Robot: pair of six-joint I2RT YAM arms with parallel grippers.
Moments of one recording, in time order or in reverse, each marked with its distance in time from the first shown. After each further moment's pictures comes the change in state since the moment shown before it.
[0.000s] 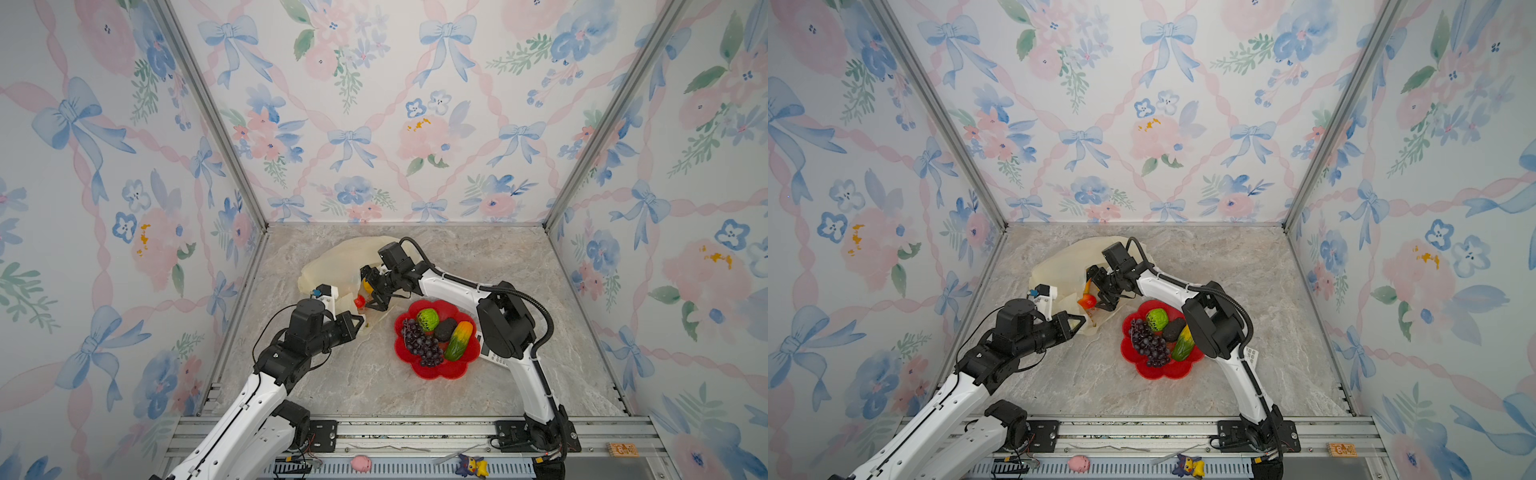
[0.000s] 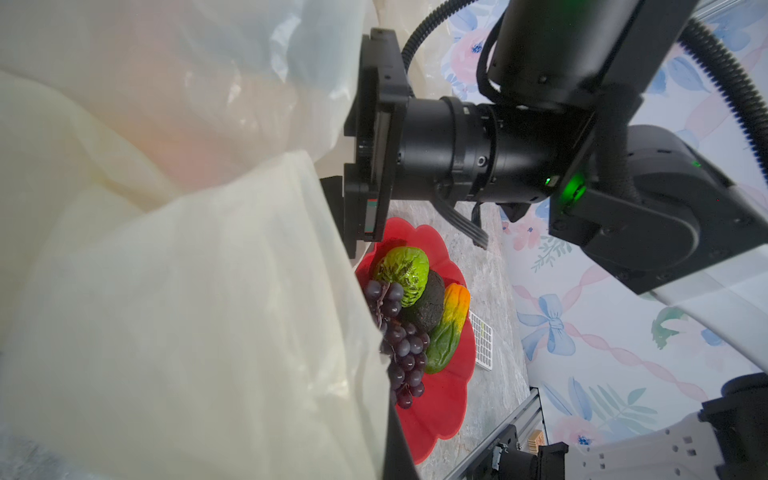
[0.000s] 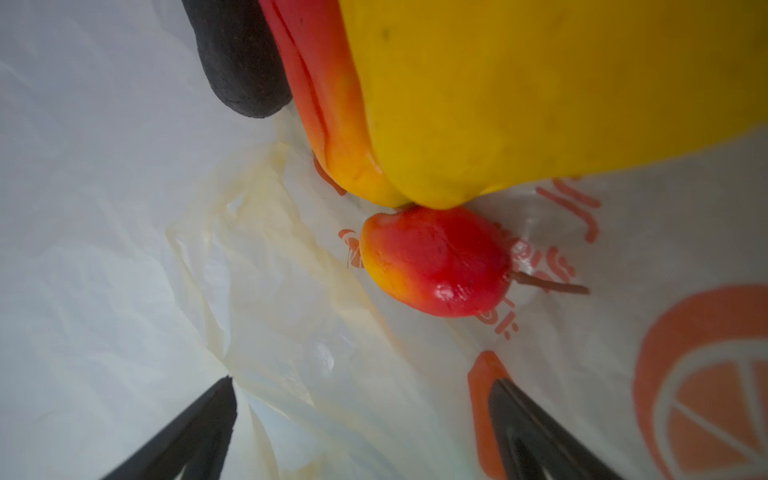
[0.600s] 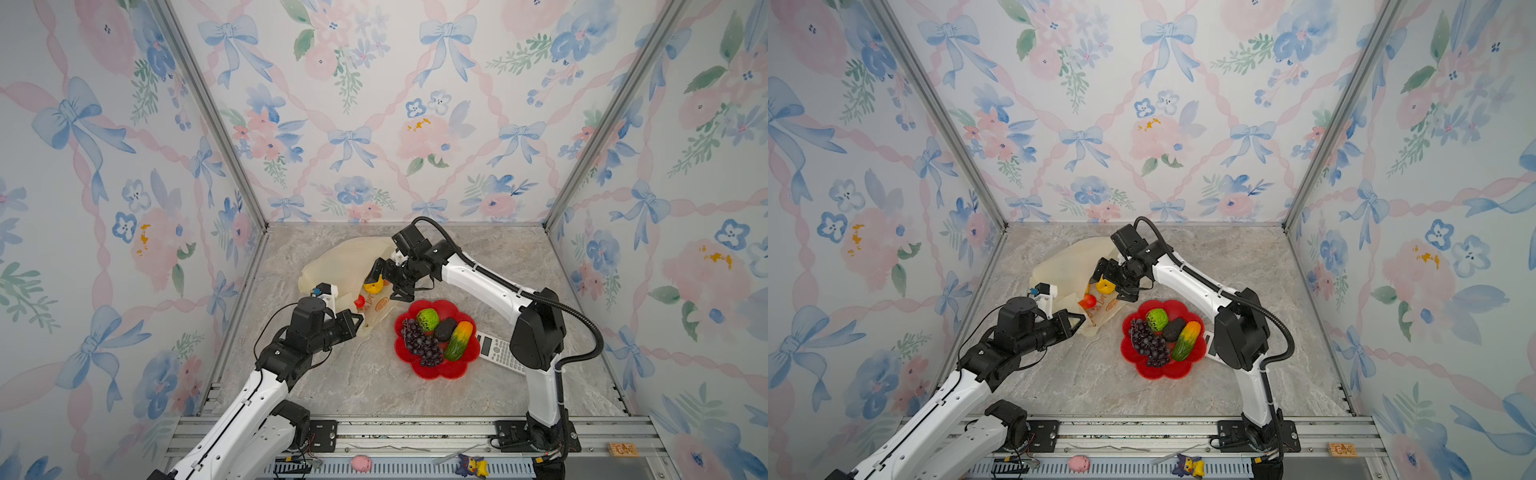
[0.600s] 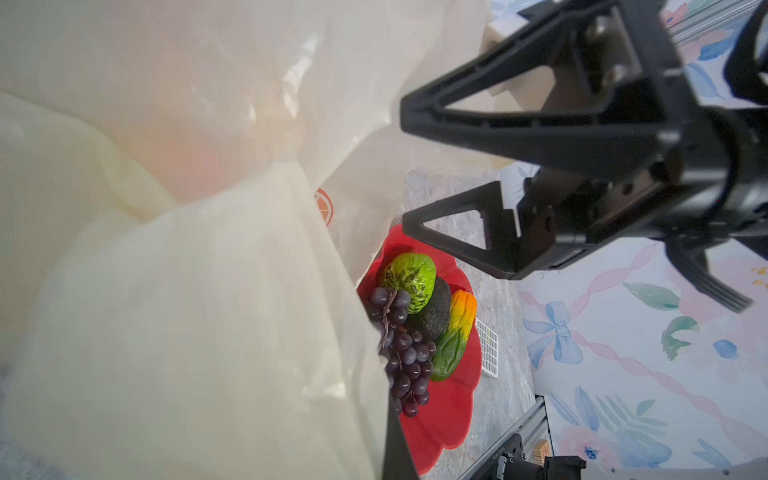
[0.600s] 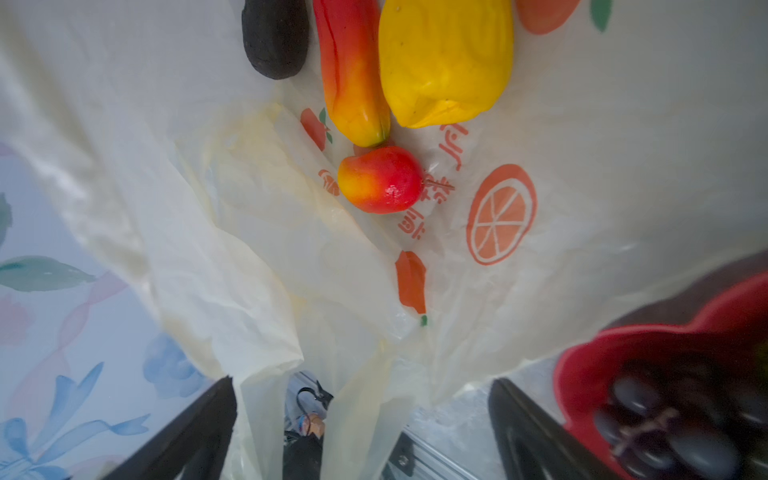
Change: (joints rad) left arm 0.007 0.030 0.006 0.011 -0.010 0.000; right arm -0.017 -0.226 0.105 -0.545 0.178 -0.401
